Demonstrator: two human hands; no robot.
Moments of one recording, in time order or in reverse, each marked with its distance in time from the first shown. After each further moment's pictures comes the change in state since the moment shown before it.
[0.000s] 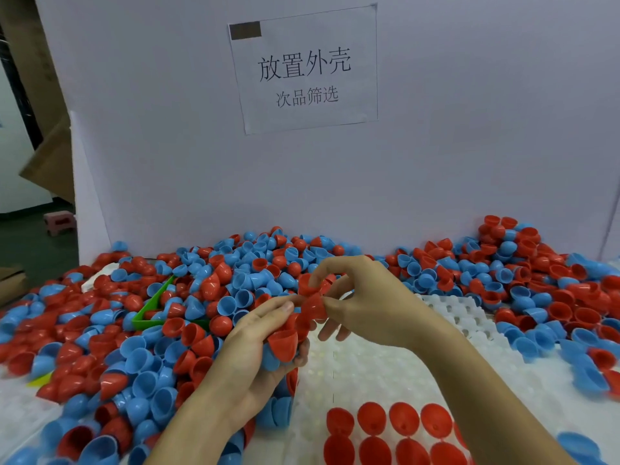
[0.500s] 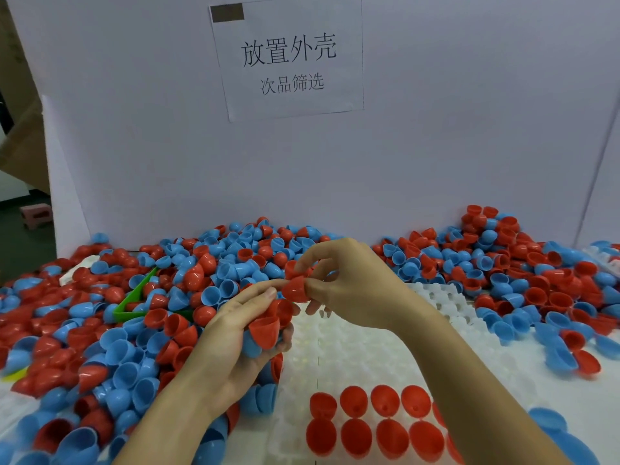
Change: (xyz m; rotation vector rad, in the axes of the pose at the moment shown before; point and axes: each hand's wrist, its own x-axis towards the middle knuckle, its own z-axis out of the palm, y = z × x) left_hand -0.005 0.002 0.003 0.023 -0.025 0.037; right_hand 0.005 0.004 -0.002 -0.156 0.084 -0.058
